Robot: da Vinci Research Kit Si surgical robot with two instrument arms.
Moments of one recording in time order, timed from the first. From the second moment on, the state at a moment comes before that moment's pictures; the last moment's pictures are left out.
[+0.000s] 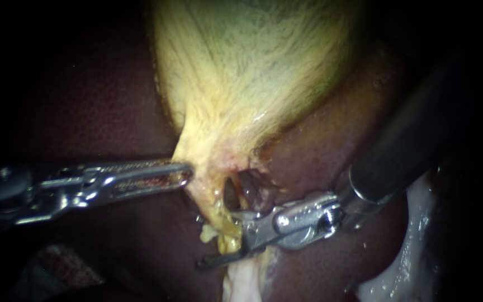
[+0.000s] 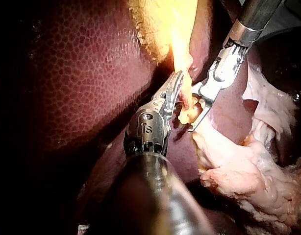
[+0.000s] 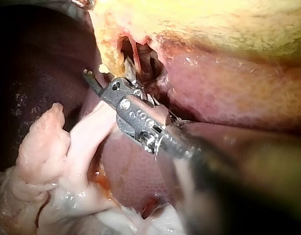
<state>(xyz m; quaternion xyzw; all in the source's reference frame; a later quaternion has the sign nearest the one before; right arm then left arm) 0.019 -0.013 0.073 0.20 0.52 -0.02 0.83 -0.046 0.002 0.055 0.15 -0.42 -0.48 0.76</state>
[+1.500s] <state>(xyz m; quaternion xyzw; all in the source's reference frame) 0.004 -0.006 0.061 0.11 0.51 -0.05 0.85 -0.045 0.002 0.057 0.15 -0.42 -0.48 0.76</state>
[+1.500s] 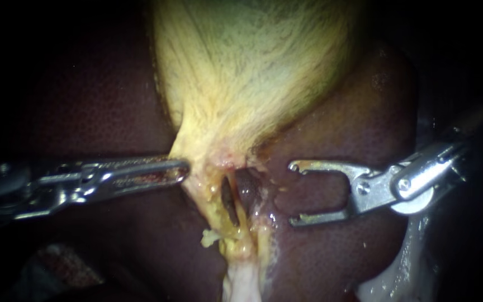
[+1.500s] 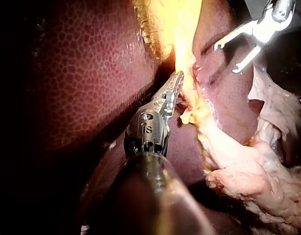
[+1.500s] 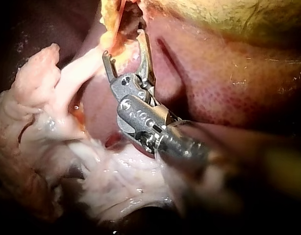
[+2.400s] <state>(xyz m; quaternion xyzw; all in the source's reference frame) 0.002 -0.006 0.060 0.11 0.52 -0.07 0.84 -0.050 0.000 0.063 0.16 -0.42 -0.46 0.76</state>
